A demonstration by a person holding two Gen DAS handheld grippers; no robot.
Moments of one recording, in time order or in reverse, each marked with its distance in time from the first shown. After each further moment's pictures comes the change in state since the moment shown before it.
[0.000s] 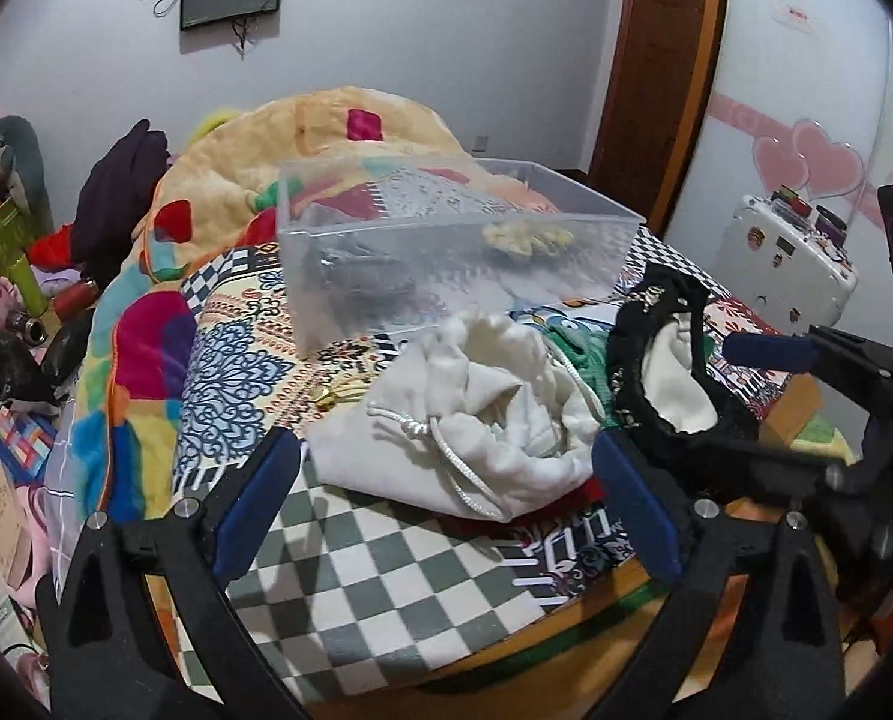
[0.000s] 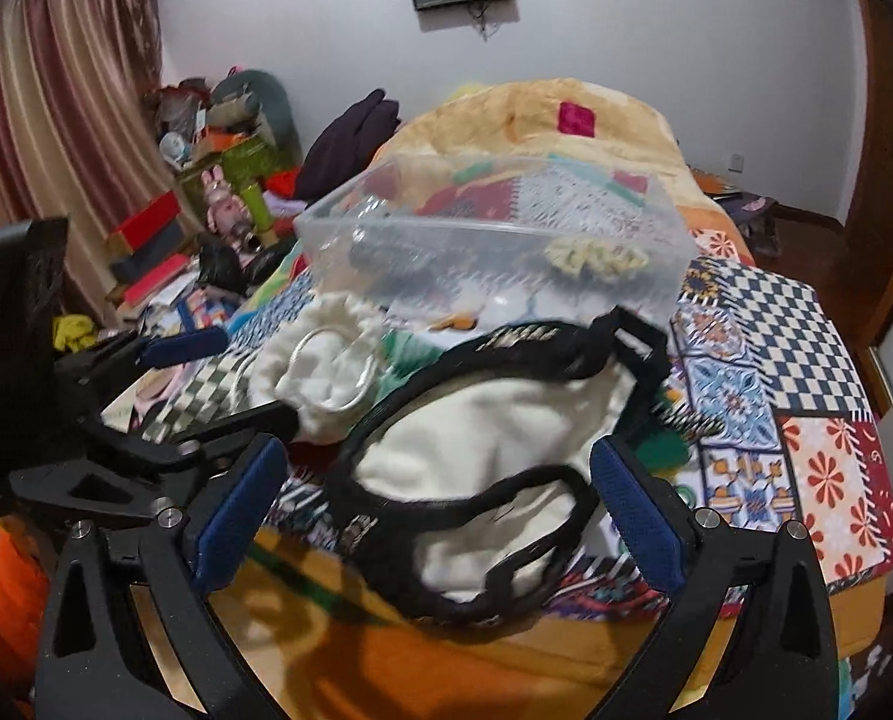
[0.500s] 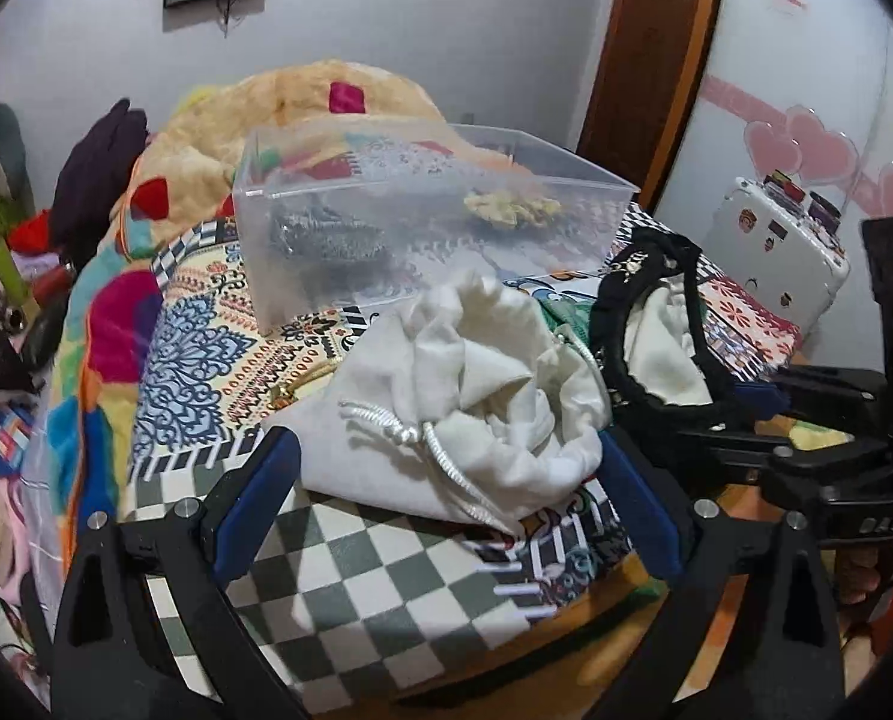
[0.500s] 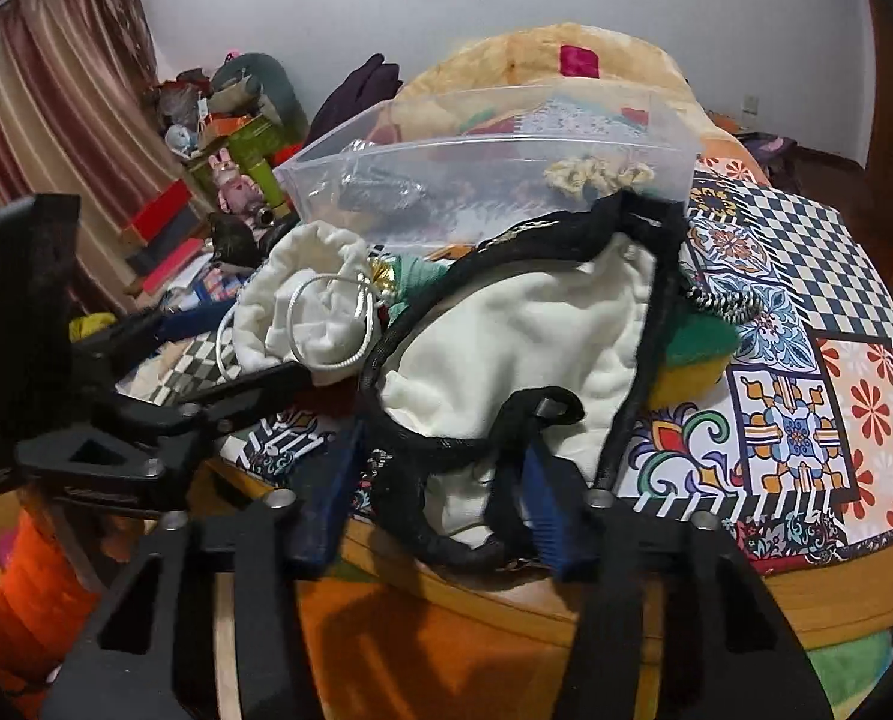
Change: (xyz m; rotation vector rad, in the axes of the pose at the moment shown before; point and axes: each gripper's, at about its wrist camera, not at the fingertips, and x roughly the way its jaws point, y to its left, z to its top) left arm 0.023 -0.002 -0.003 -0.020 0.059 -0.042; right arm 0.011 -0.023 -0.023 0.092 0.074 0.091
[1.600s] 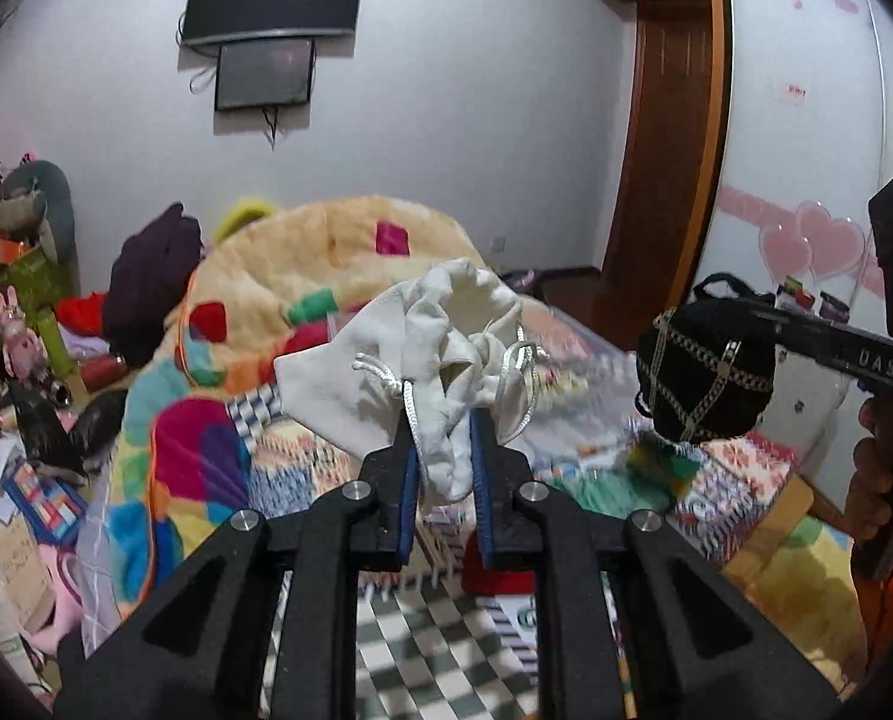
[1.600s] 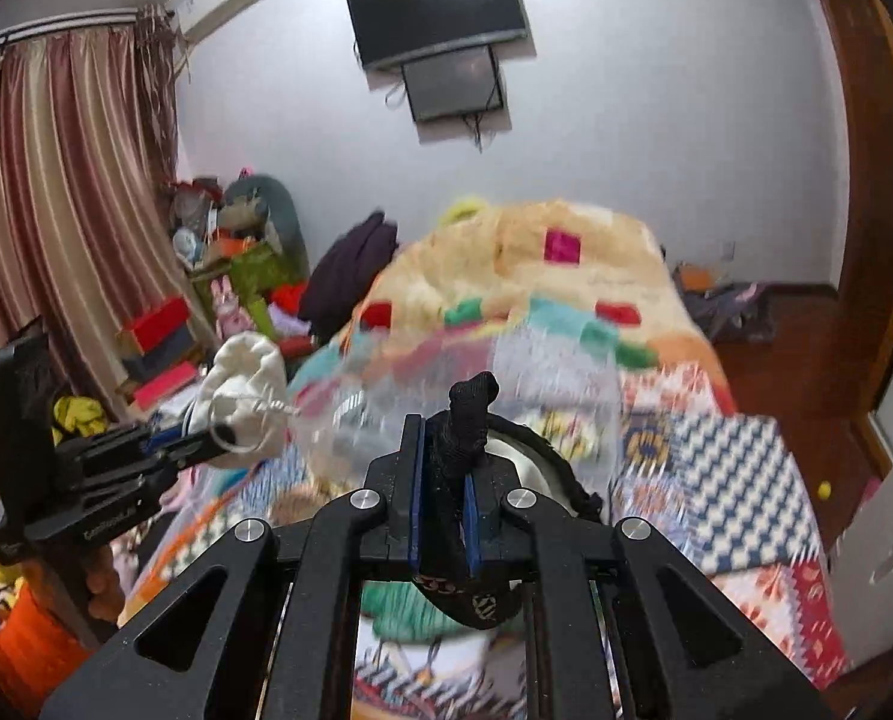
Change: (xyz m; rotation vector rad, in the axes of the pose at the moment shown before) left arm -0.077 0.020 0.054 -0.007 -0.309 0.079; right arm -0.077 0.004 0.090 -0.095 -0.362 -0.065
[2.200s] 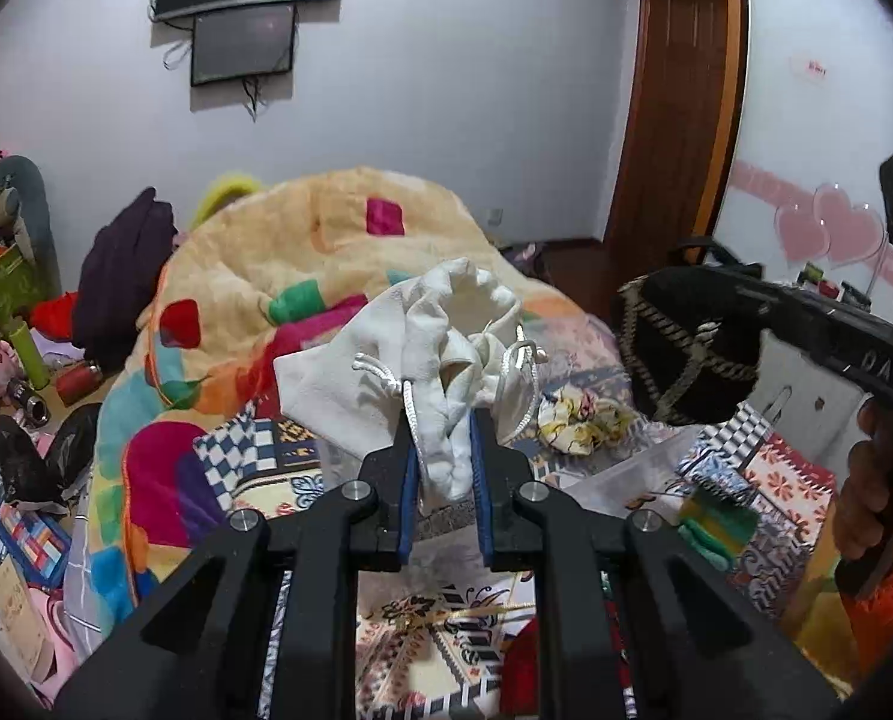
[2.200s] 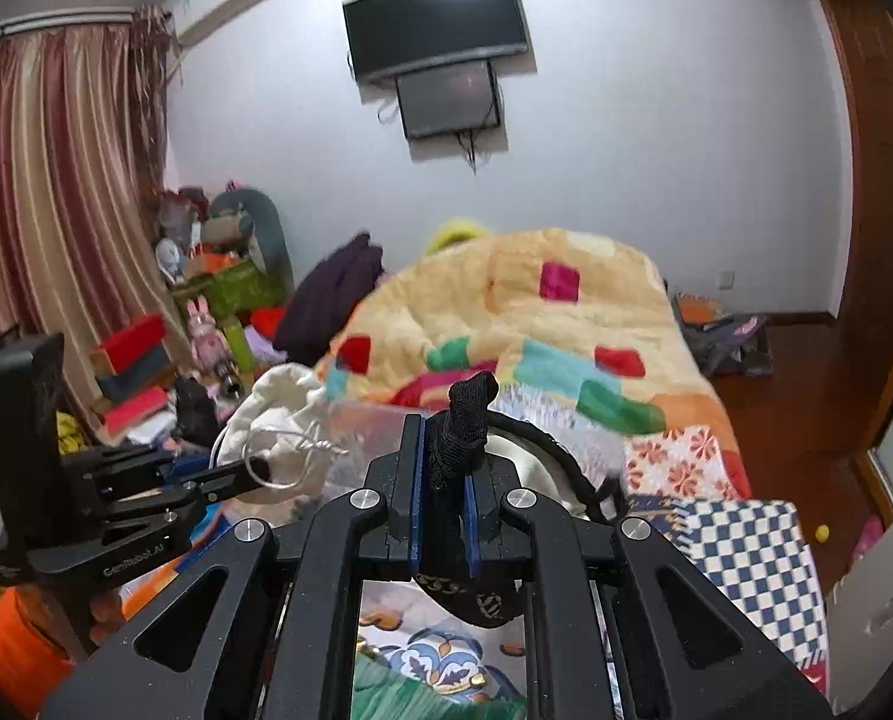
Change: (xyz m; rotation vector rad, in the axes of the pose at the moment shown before) left arm 0.098 0.014 0.031 0.024 0.112 -0.021; right arm 0.078 -0.008 0.025 -0.030 -0.001 -0.020
